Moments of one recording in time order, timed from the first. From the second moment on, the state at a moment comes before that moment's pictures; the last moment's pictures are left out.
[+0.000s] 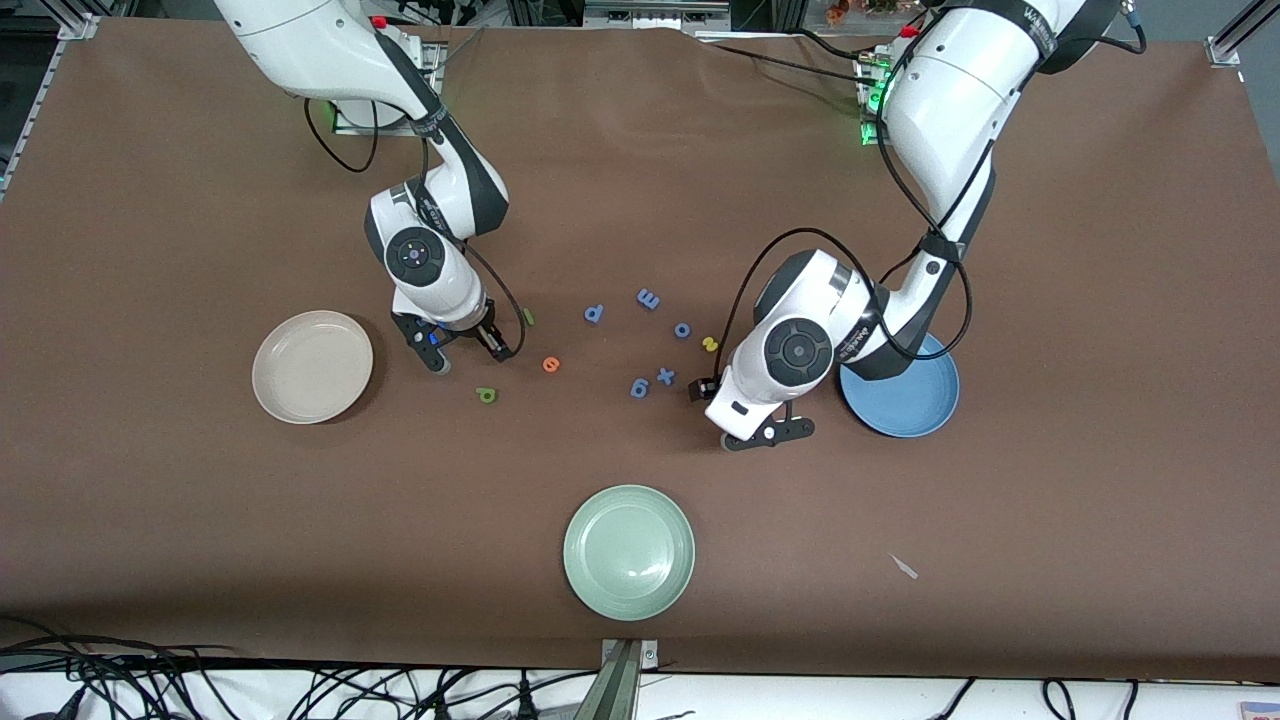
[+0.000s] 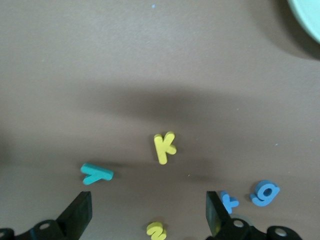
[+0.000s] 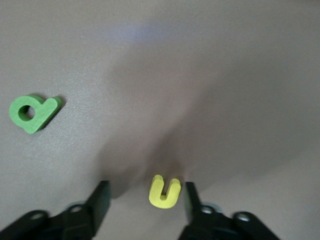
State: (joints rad) left arm -0.34 0.81 -0.23 -1.37 0.00 2.06 -0.73; right arm 0.42 0.50 0.06 -2.09 0.01 2.54 1.36
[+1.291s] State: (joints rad) left arm -0.37 0.86 -0.23 -1.37 0.16 2.18 -0.72; right arm 0.41 0.44 -0.02 -1.99 0.01 2.27 1.02
